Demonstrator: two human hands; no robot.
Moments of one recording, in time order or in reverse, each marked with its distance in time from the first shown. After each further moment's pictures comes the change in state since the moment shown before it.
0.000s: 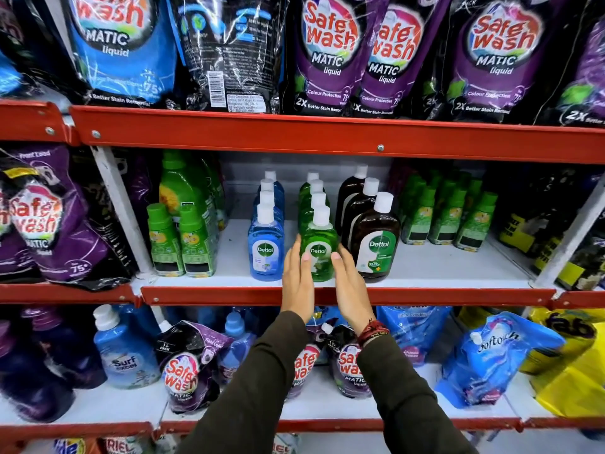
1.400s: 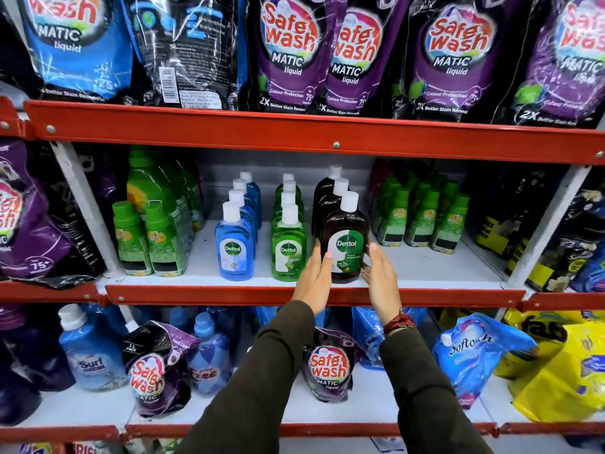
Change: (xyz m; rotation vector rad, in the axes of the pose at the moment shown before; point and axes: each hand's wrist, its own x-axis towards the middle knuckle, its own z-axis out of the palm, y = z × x) left_hand -0.004 0.021 0.079 0.200 -0.320 -0.175; right_hand 0.030 0.030 -0.106 0.193 0.133 -0.027
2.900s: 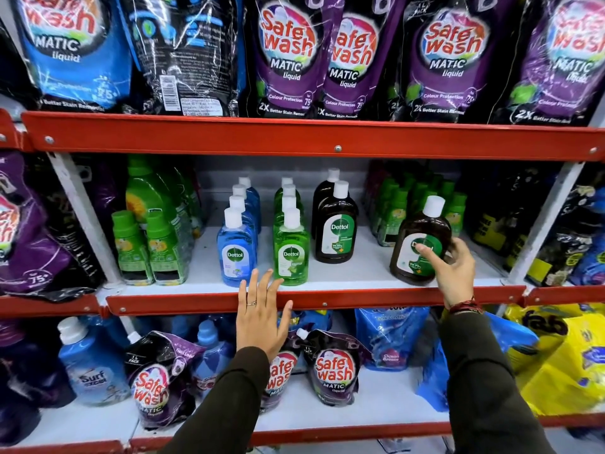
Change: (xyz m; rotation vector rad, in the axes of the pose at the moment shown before) left_hand -0.034 -0.114 -0.066 1.057 0.441 0.379; right_hand 0.040 -0.017 -0.107 -0.153 0.320 -0.123
